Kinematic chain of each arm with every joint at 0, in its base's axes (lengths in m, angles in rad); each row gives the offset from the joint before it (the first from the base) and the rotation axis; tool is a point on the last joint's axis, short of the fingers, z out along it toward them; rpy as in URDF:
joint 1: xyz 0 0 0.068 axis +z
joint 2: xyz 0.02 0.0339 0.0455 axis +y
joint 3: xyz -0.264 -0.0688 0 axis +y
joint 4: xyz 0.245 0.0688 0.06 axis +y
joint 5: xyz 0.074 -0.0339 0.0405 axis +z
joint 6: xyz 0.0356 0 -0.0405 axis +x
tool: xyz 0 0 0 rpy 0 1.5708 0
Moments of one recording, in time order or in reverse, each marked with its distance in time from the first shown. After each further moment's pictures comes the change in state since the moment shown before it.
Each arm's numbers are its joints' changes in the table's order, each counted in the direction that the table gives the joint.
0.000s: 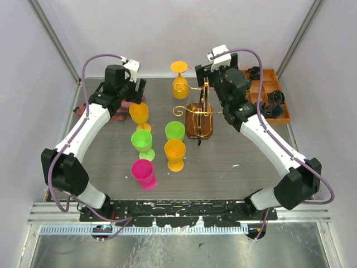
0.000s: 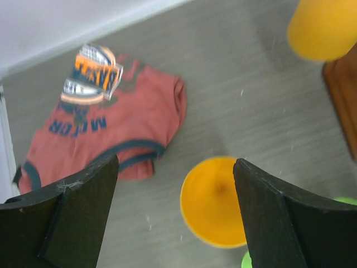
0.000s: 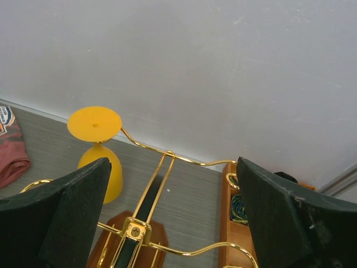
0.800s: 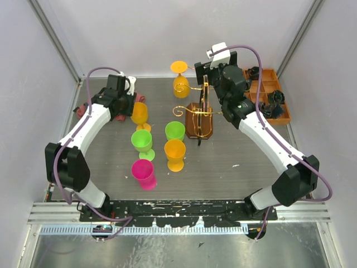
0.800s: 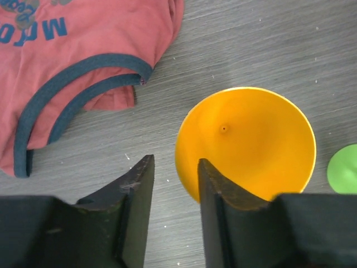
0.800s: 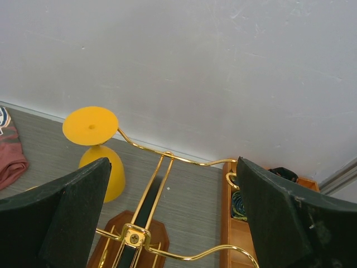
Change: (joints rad) left arm 0.061 0.031 0.072 0.252 -0.016 -0.093; right arm 0.000 0.040 -0.051 0.041 -0.031 0.018
